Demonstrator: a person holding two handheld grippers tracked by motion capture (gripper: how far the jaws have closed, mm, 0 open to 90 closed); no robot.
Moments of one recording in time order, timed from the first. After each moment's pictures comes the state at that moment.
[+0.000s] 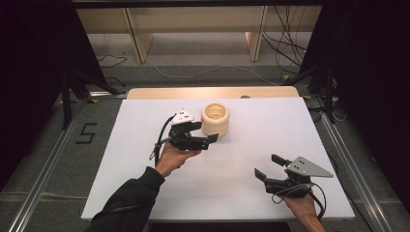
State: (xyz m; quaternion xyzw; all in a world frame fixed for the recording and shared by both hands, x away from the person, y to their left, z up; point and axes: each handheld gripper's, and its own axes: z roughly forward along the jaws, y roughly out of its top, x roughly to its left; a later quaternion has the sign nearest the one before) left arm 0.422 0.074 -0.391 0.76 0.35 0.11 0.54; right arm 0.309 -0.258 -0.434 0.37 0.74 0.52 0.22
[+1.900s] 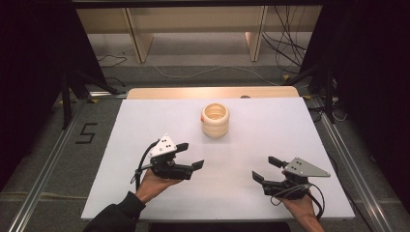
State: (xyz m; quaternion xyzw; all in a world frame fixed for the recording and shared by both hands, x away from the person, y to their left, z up) left arm 0.356 0.116 -0.414 0.77 0.30 0.13 0.54; right arm 0.308 -0.254 -0.436 0.36 0.74 0.52 0.20
